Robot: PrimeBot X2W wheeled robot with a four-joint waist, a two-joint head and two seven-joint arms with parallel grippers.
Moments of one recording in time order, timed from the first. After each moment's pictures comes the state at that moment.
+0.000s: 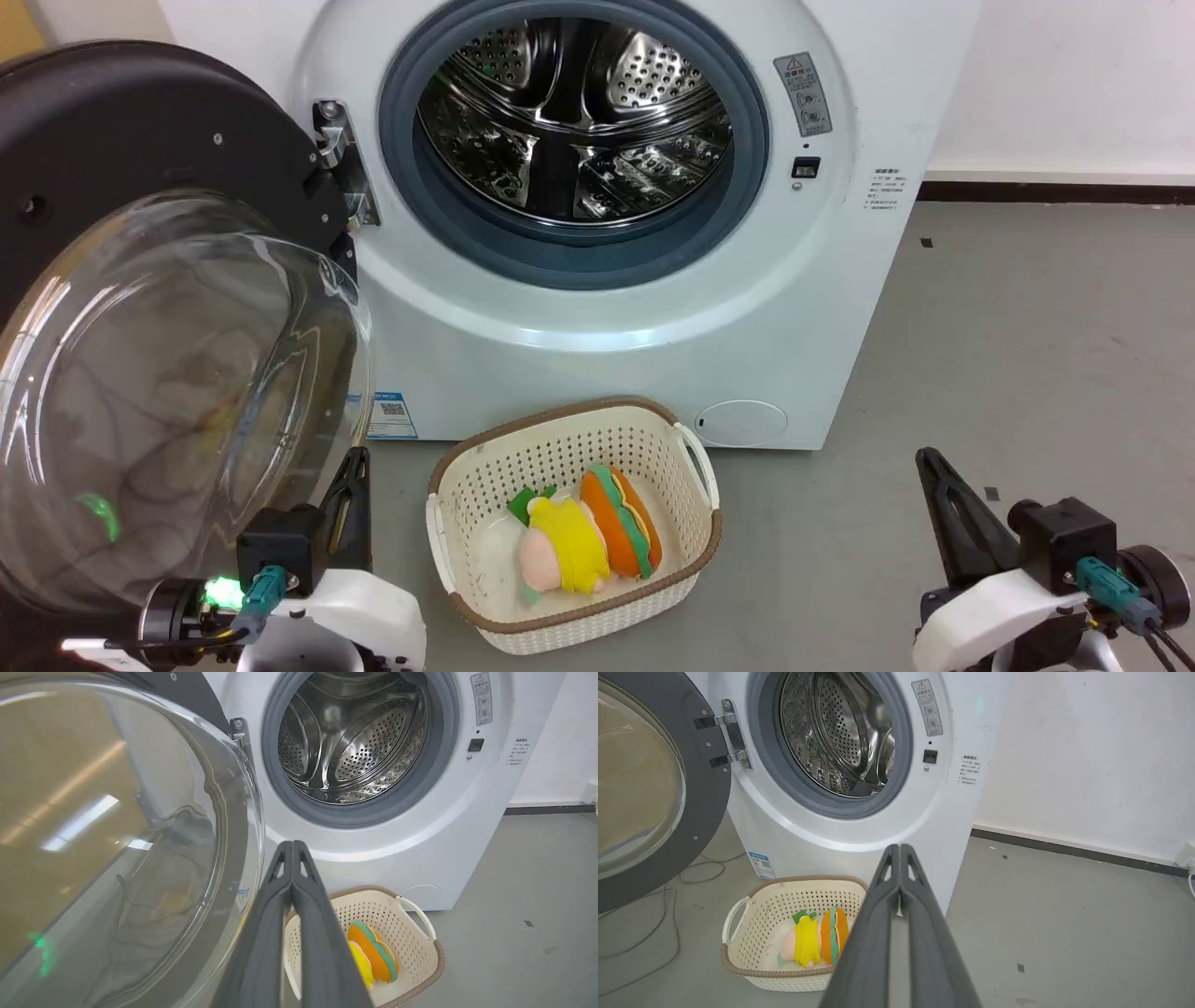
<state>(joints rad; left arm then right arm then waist) -0.01 0.05 0.00 0.00 0.00 0.00 0.00 -0.01 -0.05 0.00 0.00 0.01 0.13 0.00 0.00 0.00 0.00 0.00</state>
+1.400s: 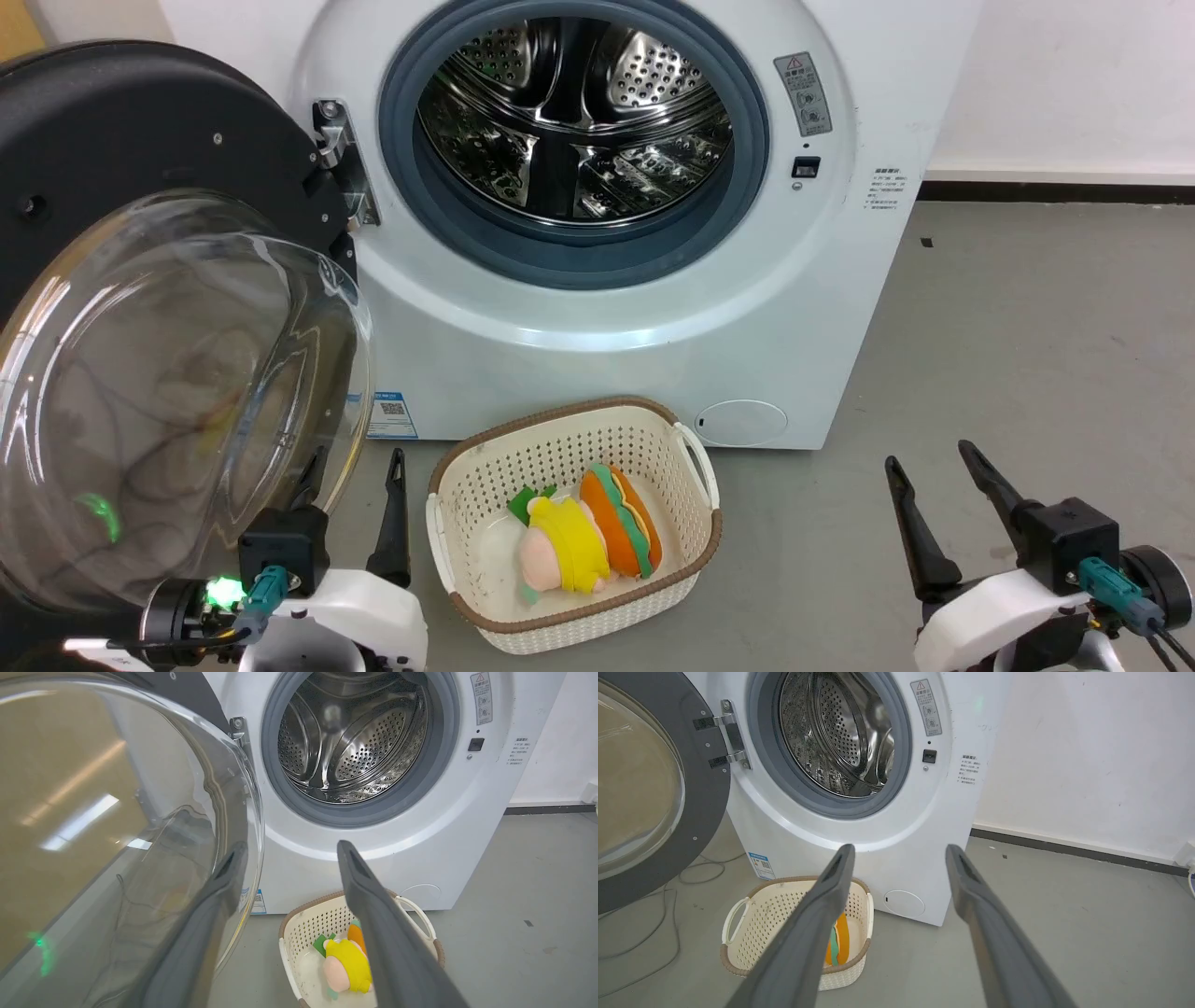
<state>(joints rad) -0.01 0.05 0.00 0.01 0.00 0.01 0.00 -0.01 -0.05 0.00 0.01 0.01 0.13 0.00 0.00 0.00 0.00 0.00</state>
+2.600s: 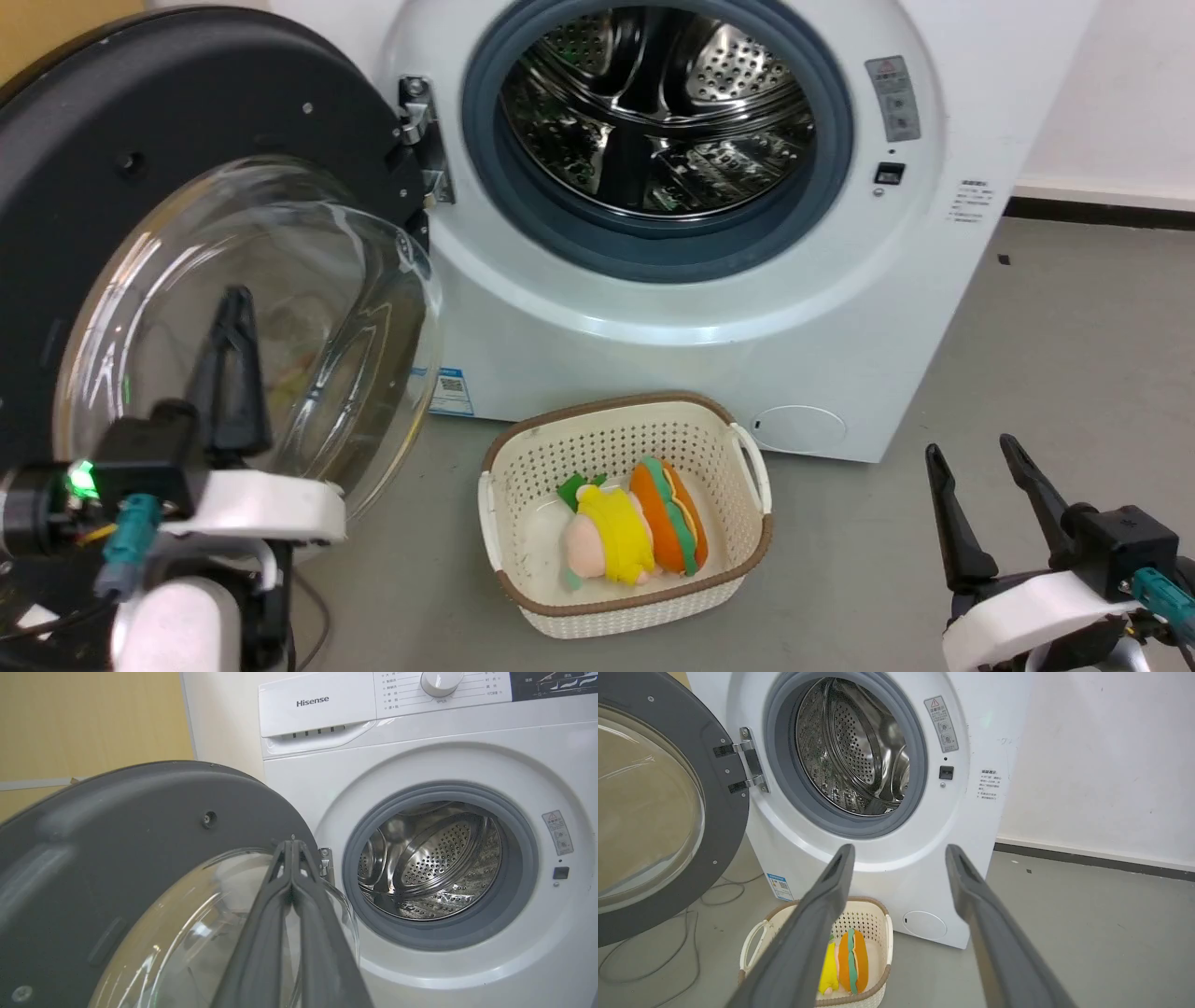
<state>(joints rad) -0.16 0.14 0.04 -0.14 -0.02 0.06 -0.07 -0.01 -0.05 -0.06 0.02 0.07 0.13 -0.07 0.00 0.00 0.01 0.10</state>
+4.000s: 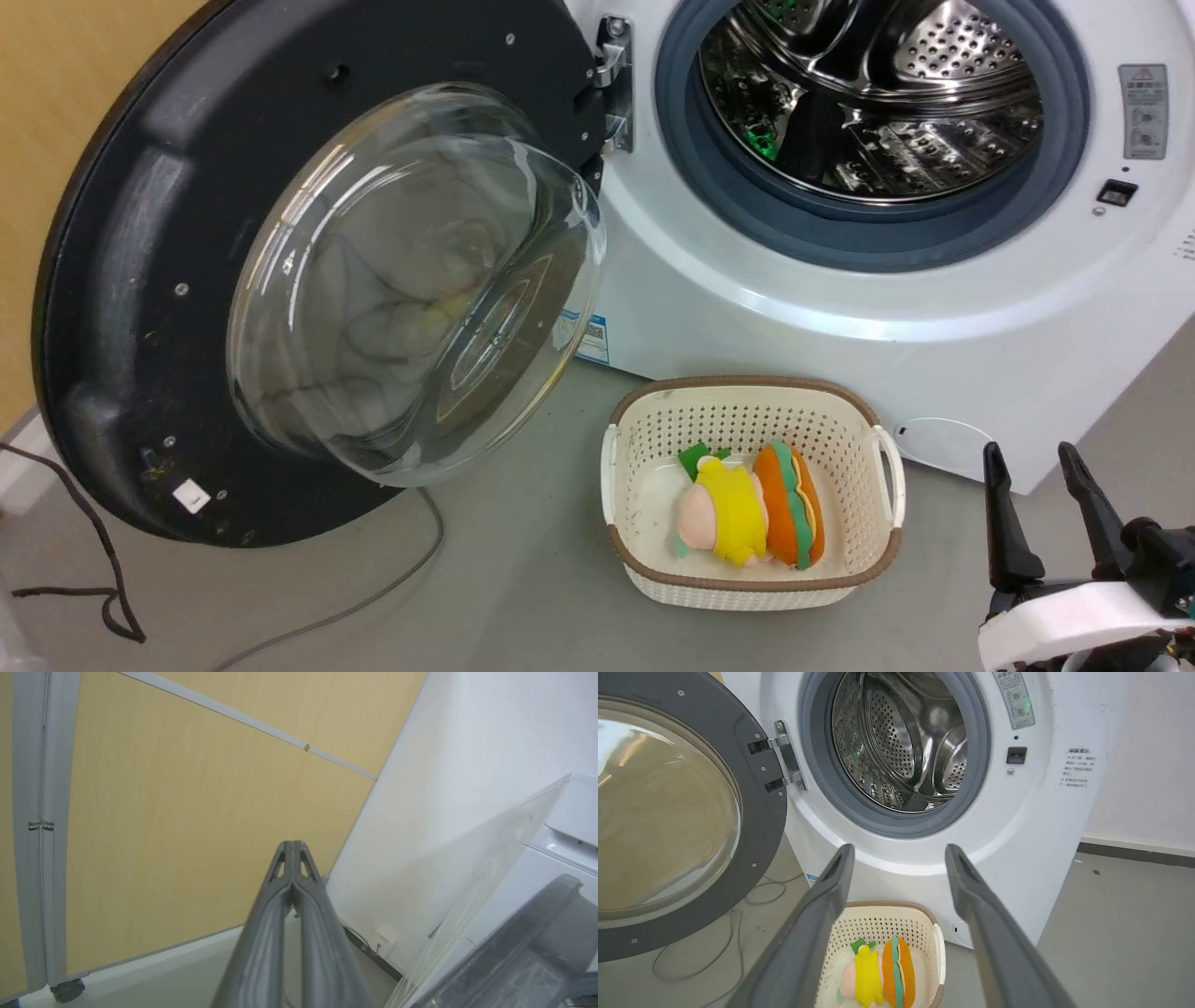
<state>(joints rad) -0.51 0.28 0.53 0.20 -0.41 -0.06 0.08 -0.01 -0.05 -0.13 0.08 0.13 0.13 -0.16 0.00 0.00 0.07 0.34</state>
